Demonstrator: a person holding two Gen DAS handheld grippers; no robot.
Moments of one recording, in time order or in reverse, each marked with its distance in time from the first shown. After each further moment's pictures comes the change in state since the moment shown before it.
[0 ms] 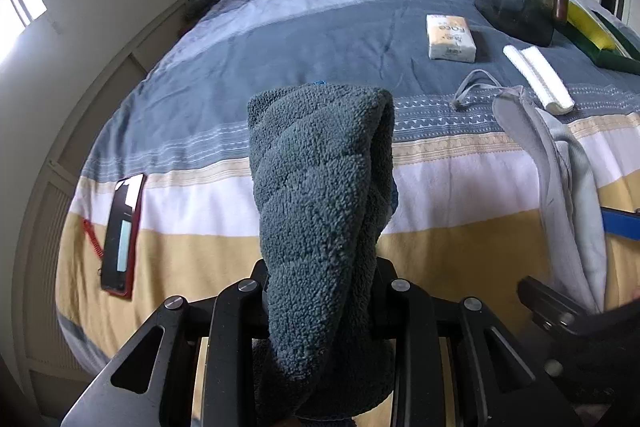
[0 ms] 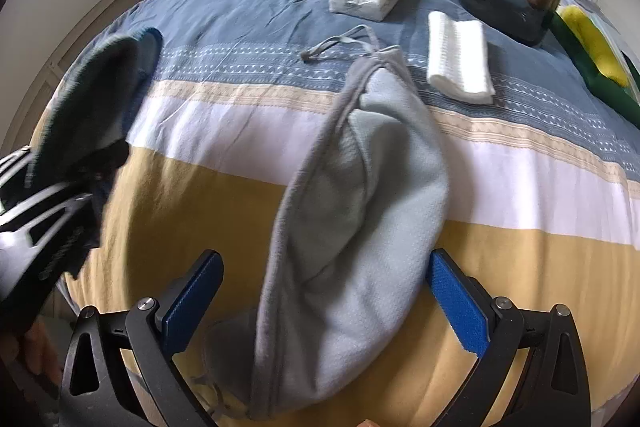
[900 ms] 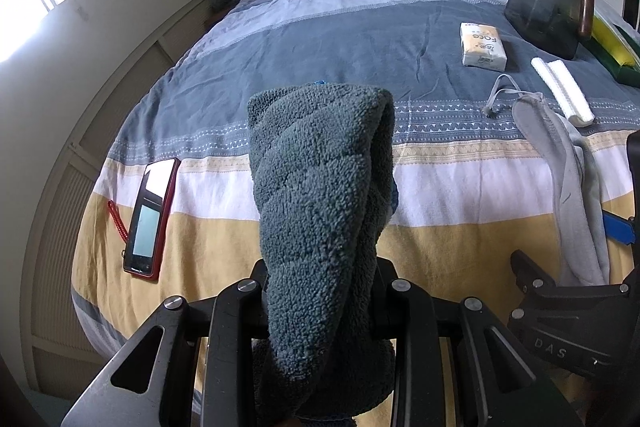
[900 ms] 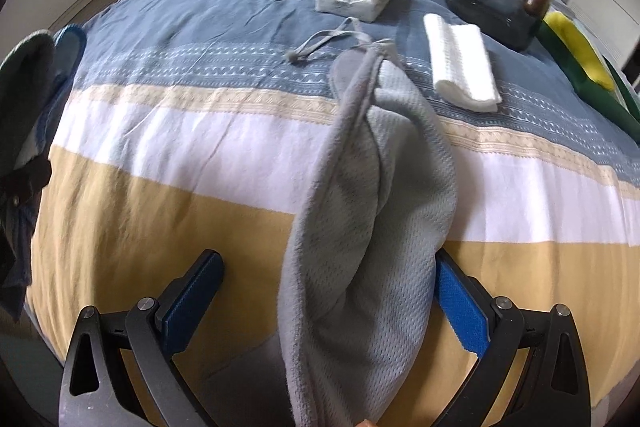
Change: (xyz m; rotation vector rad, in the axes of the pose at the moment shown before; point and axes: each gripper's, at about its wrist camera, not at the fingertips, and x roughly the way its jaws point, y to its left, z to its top) left arm -0.005 0.015 -0.003 -0.052 0.012 0.068; right arm 0.026 0.018 0.004 0.043 -0.041 -0.130
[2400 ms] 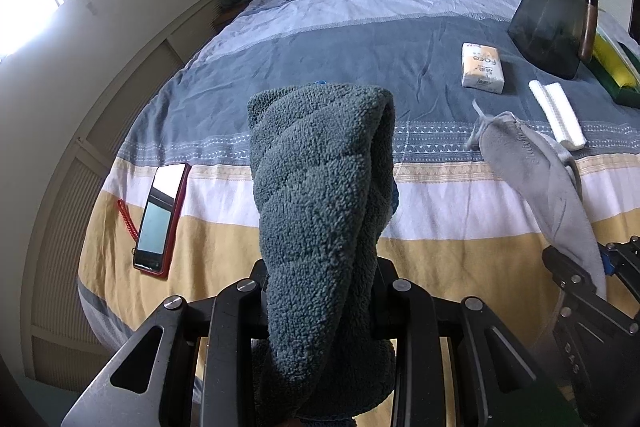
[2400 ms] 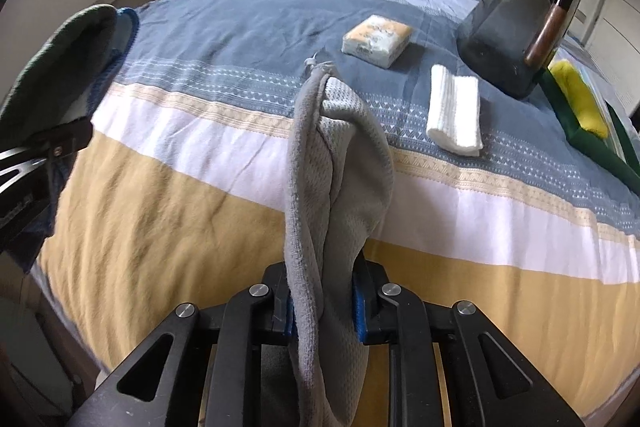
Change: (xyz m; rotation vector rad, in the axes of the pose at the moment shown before) left arm -0.021 0.008 0.010 -0.034 -0.006 0.006; right arm -0.056 -0.001 -0.010 -0.143 -0.088 0.043
